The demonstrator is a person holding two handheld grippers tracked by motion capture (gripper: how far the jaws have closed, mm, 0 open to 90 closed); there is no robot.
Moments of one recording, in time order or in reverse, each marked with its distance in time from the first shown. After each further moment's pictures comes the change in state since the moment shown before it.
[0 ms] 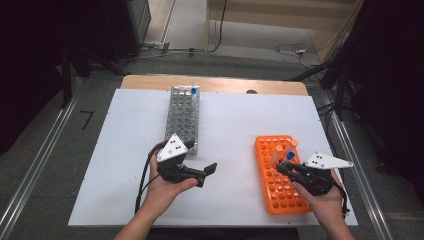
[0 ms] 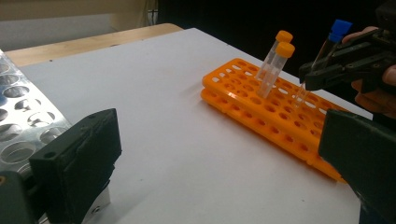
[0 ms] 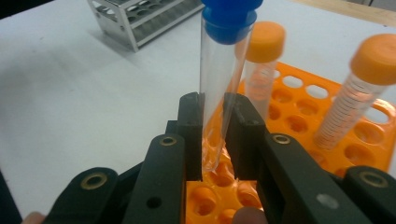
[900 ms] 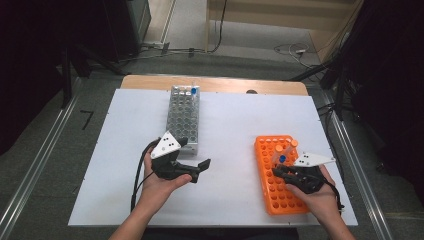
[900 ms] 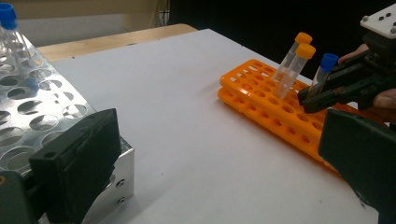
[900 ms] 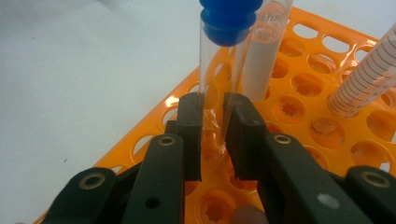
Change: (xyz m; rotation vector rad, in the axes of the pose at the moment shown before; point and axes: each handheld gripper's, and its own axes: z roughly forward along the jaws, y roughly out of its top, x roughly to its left) left arm 0.016 -0.003 -0.007 -0.006 0.044 -0.018; right arm -0.010 -0.011 0.025 0.167 -0.028 -0.037
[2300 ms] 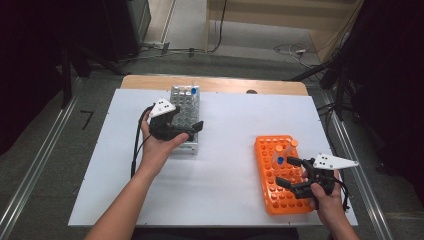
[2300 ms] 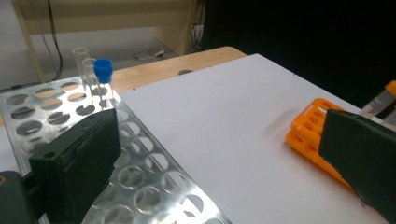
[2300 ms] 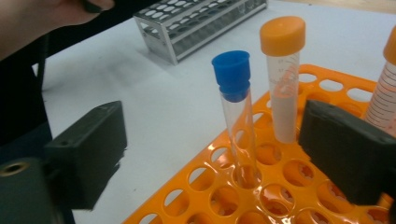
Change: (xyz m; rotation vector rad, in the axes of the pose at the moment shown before) left arm 0.065 0.040 0.026 -0.035 0.096 -0.031; right arm -0.010 -0.008 -0.023 -0.246 0.221 0.074
